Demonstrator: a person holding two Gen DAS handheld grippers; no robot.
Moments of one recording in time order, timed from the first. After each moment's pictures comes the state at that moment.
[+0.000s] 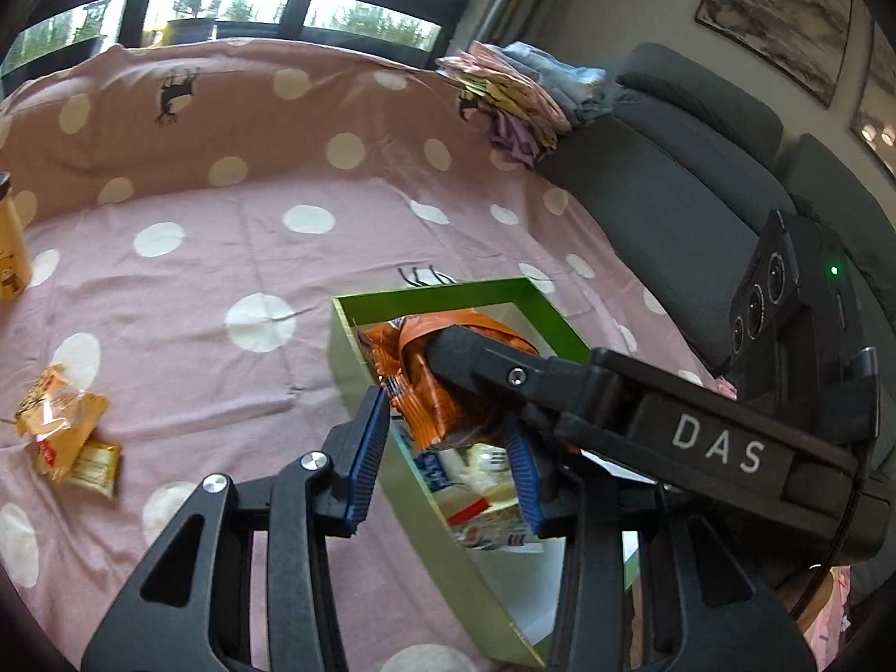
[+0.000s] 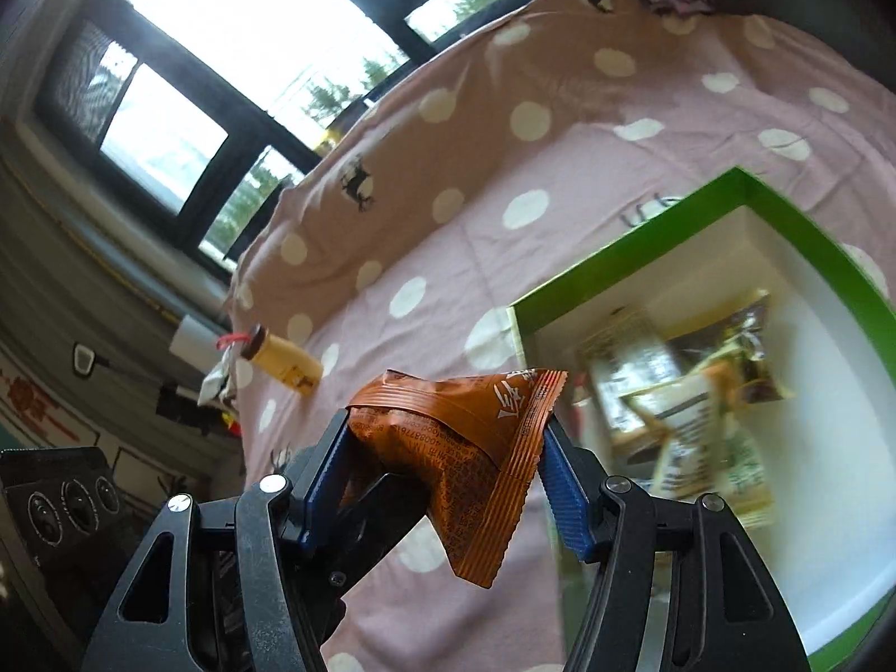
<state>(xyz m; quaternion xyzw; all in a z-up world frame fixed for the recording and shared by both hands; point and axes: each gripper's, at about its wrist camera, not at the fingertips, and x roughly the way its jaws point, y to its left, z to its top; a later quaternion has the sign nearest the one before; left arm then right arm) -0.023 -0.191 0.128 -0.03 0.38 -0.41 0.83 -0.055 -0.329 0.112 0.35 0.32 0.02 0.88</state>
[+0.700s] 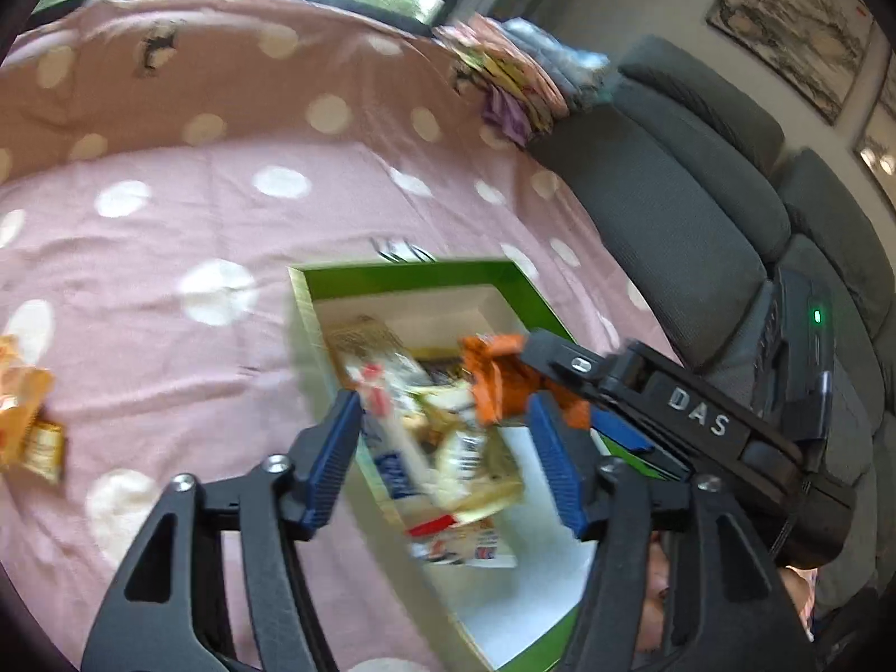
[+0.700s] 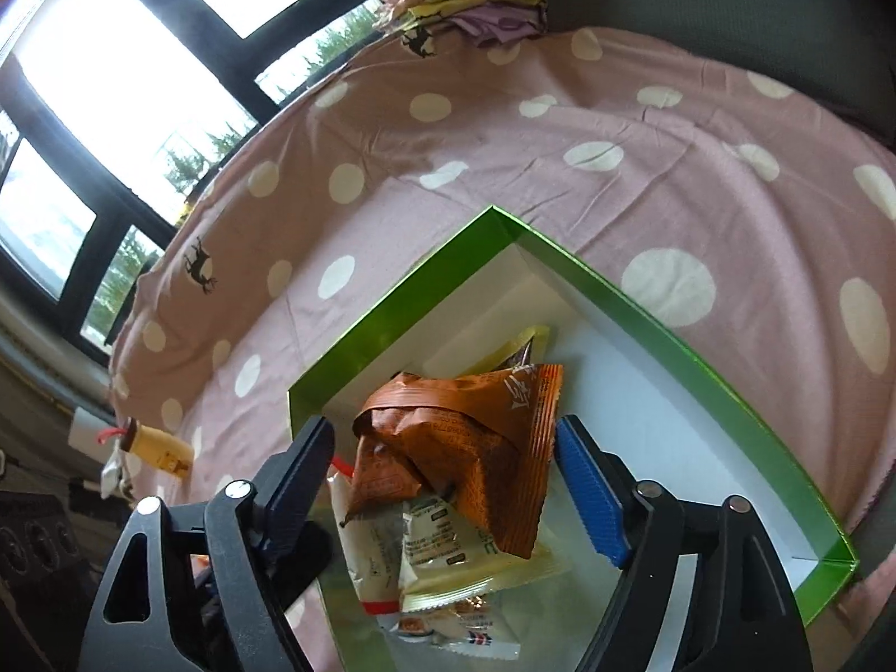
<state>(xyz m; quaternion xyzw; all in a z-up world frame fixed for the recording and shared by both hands) -0.009 -0.186 0.118 -0.07 0.40 -0.40 0.82 -0.086 -0.394 0.089 0.36 0.32 -0.17 0.86</state>
